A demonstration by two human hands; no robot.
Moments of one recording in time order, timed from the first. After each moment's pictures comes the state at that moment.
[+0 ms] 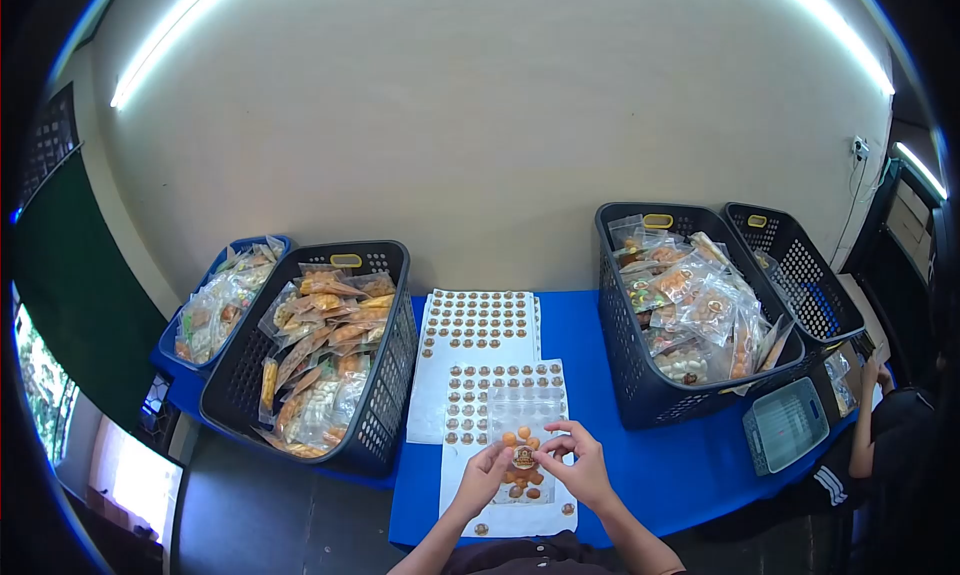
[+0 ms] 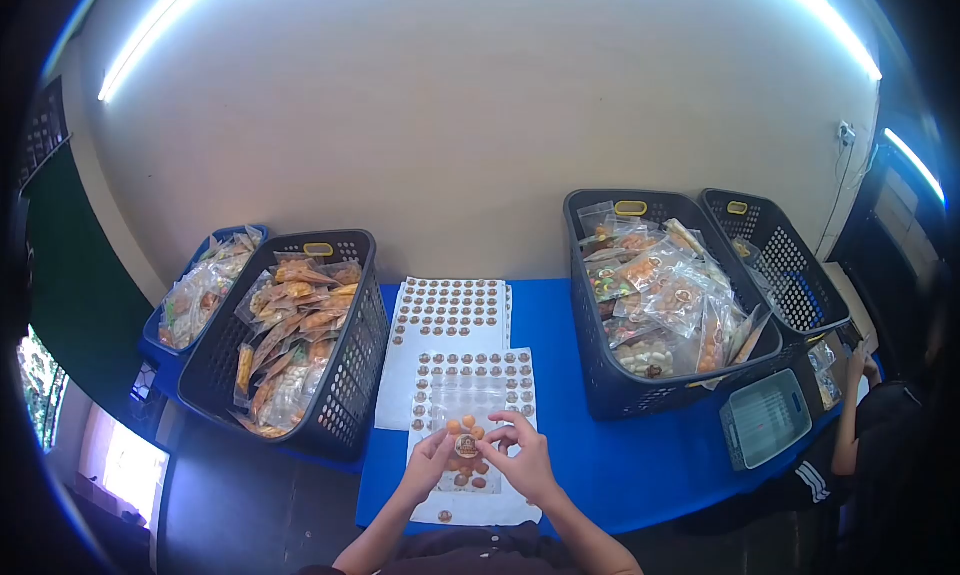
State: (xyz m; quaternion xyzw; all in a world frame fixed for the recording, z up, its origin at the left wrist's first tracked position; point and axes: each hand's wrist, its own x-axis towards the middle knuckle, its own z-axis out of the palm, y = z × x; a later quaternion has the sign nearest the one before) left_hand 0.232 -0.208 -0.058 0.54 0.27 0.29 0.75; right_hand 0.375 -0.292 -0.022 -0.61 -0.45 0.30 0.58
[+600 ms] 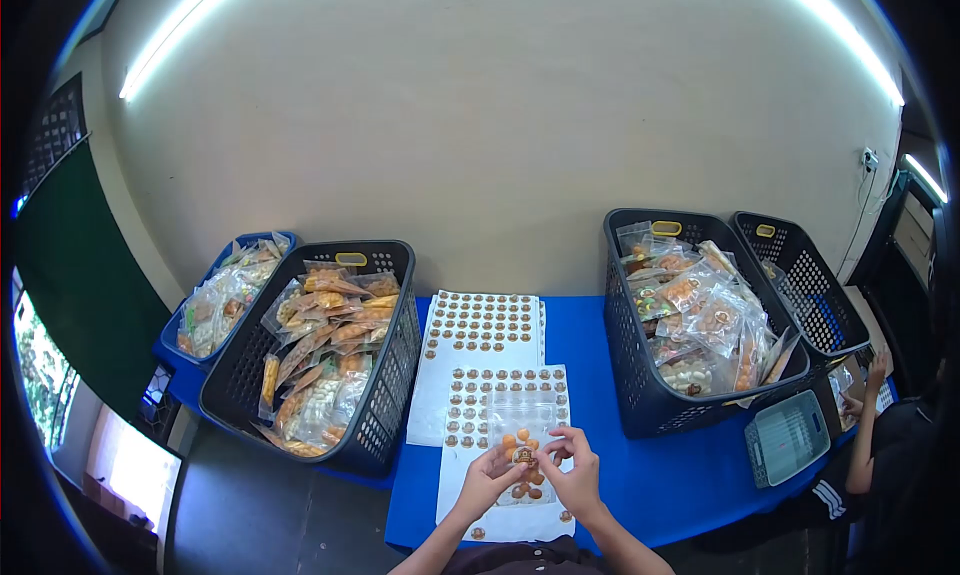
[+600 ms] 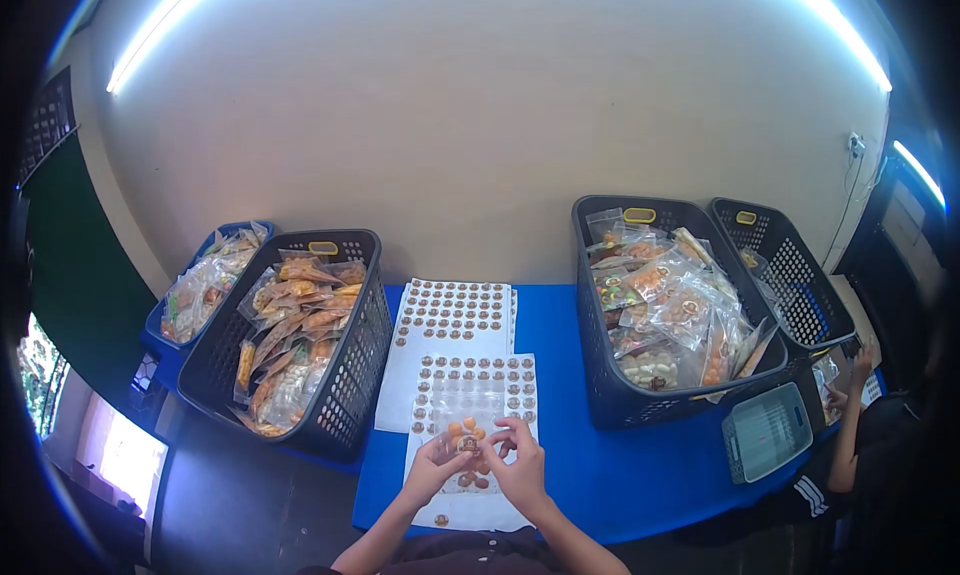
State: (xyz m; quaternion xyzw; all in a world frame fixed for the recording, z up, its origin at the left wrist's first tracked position) left_hand 0.239 -0.207 -0.066 0.51 0.23 0.30 0.77; right_hand 0.370 -0.283 -0.041 -0.65 -0.45 0.16 0.59
